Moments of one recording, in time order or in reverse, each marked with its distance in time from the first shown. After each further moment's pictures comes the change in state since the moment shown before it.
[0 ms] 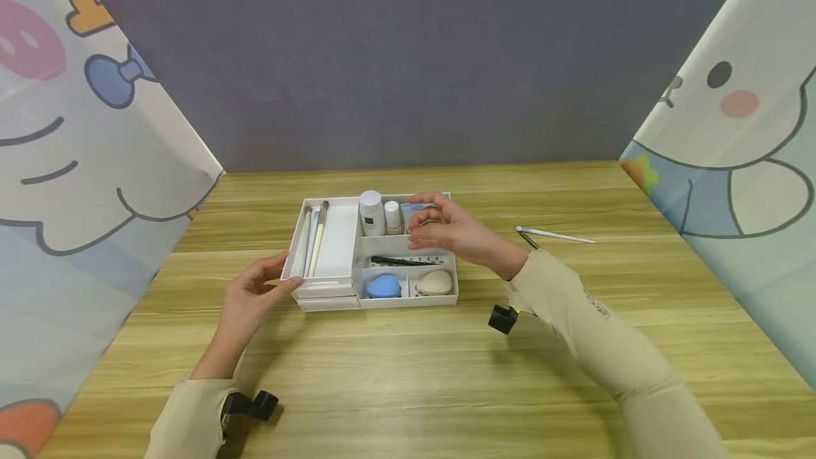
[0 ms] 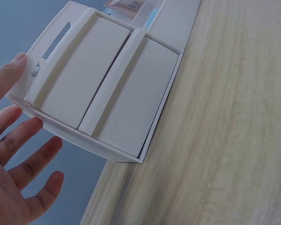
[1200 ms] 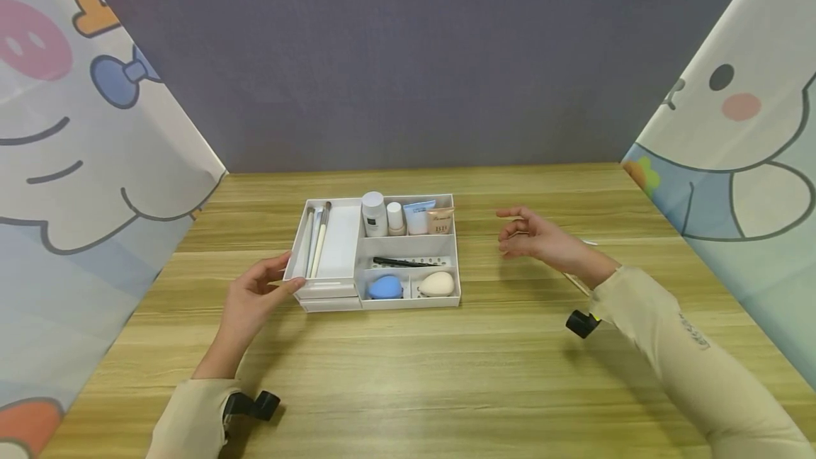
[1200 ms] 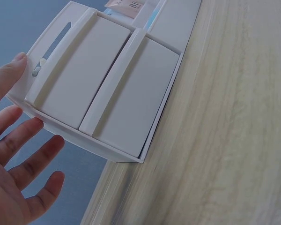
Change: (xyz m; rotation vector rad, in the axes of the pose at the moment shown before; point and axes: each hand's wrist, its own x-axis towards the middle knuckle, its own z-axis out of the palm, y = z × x) left_hand -0.001 0.000 -0.001 0.030 0.004 -0.002; right_hand -0.080 0.012 -0.103 -0.322 0.151 0.122
